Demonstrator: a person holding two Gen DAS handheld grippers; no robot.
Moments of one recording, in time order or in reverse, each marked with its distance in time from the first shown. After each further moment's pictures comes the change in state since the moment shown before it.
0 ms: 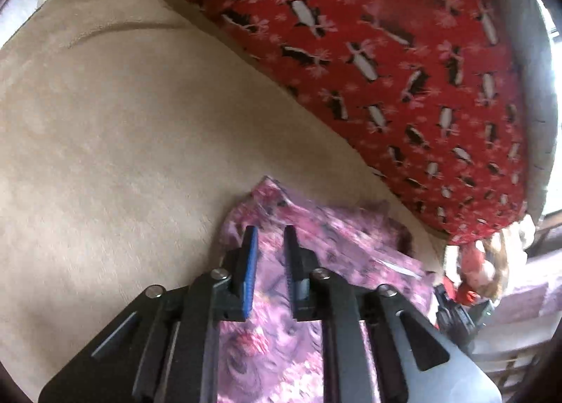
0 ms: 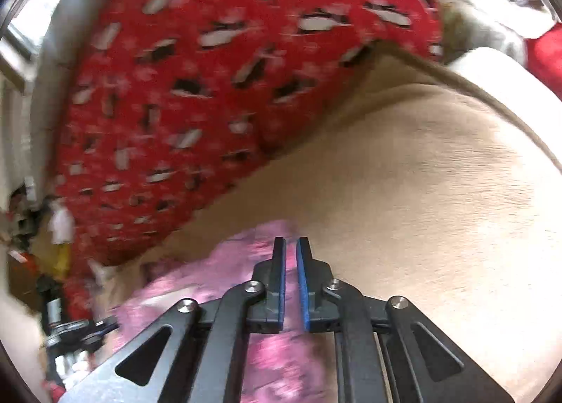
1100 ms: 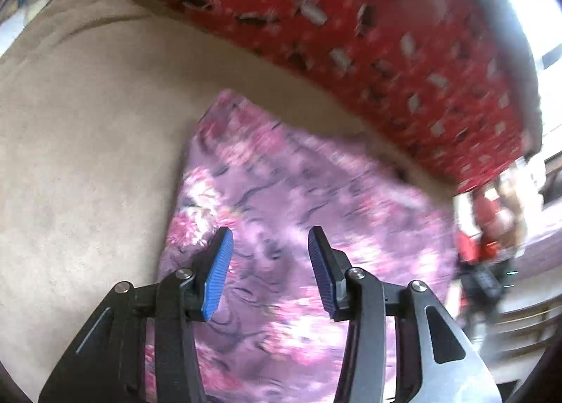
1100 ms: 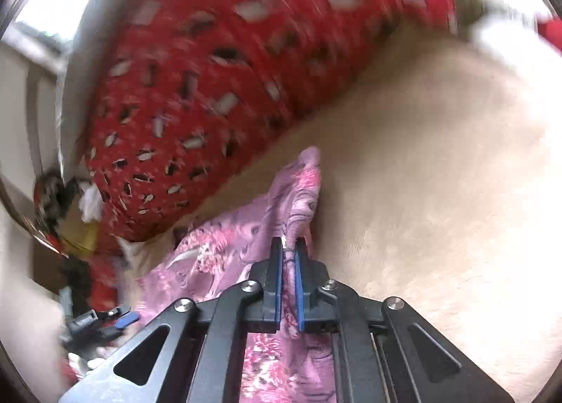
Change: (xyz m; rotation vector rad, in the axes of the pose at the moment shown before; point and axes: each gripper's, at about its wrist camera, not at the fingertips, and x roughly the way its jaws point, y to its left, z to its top) left arm 0.011 -0.025 -0.057 0.172 0.009 0.088; right arm -0.021 0.010 -0.038 -0.056 -0.008 0.066
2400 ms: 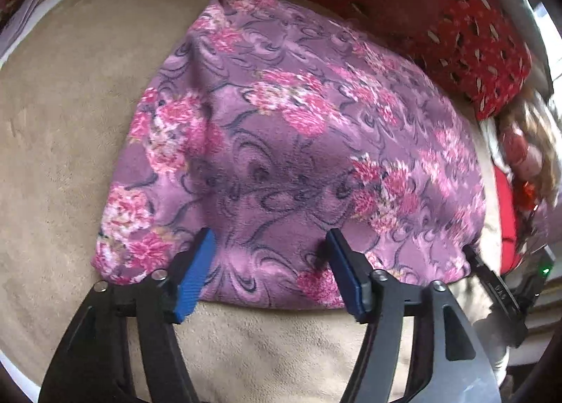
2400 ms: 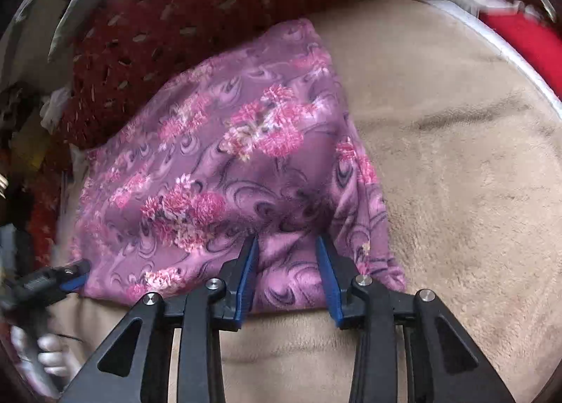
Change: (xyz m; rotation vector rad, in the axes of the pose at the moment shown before) left arm -0.015 -0.014 -0.138 0.105 0.020 0.135; right arm -0.063 0.027 -0.147 -0.157 0.119 -0.268
